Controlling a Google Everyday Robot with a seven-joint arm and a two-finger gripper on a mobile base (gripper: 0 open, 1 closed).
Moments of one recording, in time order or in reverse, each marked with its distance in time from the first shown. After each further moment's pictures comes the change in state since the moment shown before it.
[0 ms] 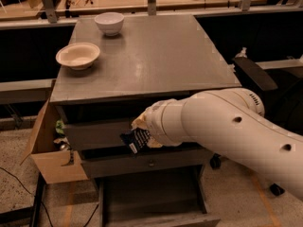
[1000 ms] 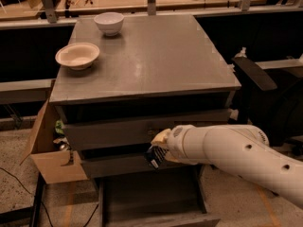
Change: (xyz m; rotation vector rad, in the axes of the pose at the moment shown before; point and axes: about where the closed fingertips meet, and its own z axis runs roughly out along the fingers) arm 0.036 0.091 0.045 0.017 -0.003 -0.093
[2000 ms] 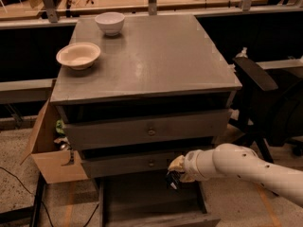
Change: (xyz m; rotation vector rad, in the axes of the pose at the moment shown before) arm 0.025 0.164 0.098 -0.105 -0.177 -0.025
